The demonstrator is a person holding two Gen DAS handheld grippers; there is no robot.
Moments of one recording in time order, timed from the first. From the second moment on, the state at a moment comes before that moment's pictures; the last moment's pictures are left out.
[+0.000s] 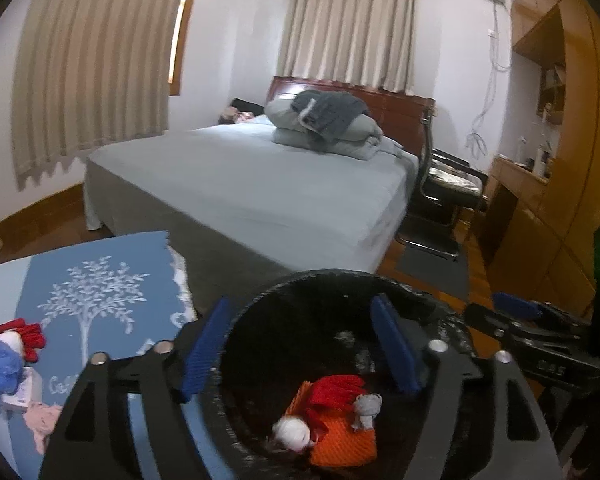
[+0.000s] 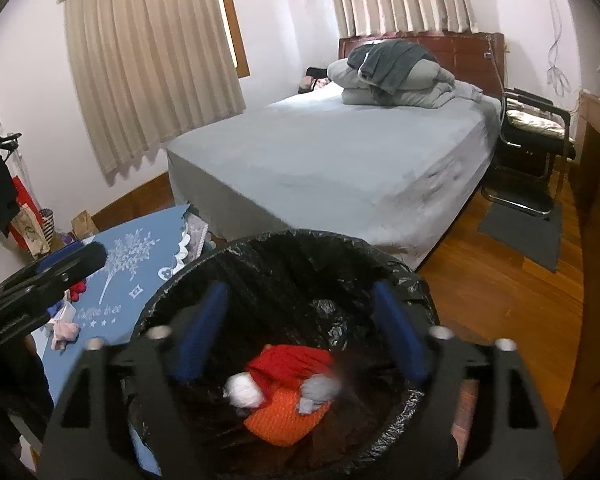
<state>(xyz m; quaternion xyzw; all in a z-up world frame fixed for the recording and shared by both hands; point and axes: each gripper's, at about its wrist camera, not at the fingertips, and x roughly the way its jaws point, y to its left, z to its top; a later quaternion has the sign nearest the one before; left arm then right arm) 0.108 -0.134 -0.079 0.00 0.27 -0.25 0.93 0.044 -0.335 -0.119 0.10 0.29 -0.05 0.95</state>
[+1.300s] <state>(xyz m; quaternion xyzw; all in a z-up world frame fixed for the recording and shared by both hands) 0.079 0.158 -0.126 -0.02 0.29 0.08 0.95 0.141 -0.081 -0.133 0.03 0.32 0.17 0.93</state>
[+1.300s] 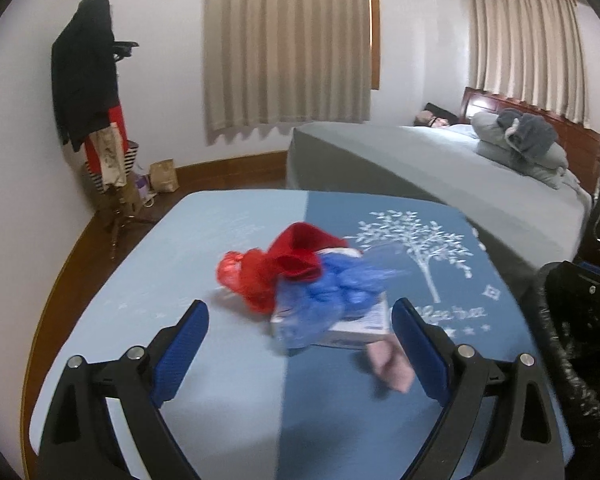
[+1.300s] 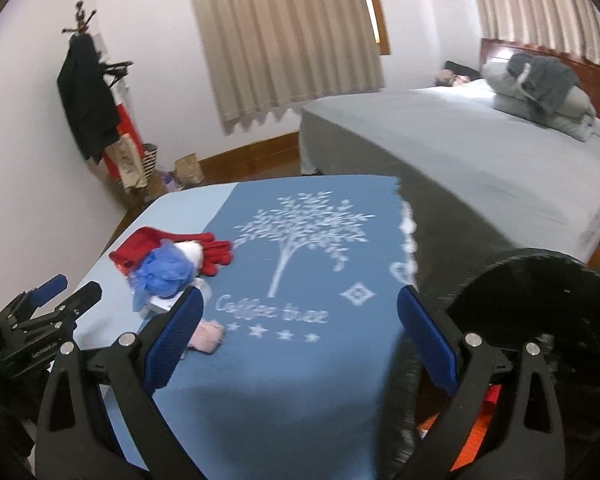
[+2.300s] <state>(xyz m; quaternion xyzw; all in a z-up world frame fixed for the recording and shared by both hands) 0.076 0.218 -0.159 -0.04 0.32 0.12 0.94 0.167 0.038 -0.206 -0.04 0.41 0.25 0.88</state>
